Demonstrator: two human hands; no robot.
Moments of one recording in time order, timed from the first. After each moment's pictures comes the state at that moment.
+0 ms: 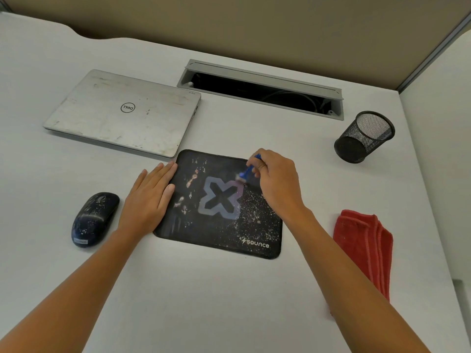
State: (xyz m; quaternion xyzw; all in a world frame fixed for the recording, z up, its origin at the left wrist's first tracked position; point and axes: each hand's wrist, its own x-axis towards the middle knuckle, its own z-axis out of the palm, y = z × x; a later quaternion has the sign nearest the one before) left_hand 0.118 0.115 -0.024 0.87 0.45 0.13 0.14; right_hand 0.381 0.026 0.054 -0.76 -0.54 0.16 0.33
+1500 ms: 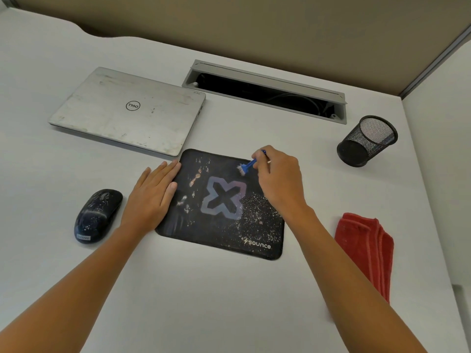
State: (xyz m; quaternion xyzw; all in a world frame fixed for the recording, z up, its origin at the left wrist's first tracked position) left_hand 0.116 0.118 -0.029 0.87 0.45 0.15 0.14; right_hand 0.376 0.032 0.064 -0.78 -0.53 0.11 0.31
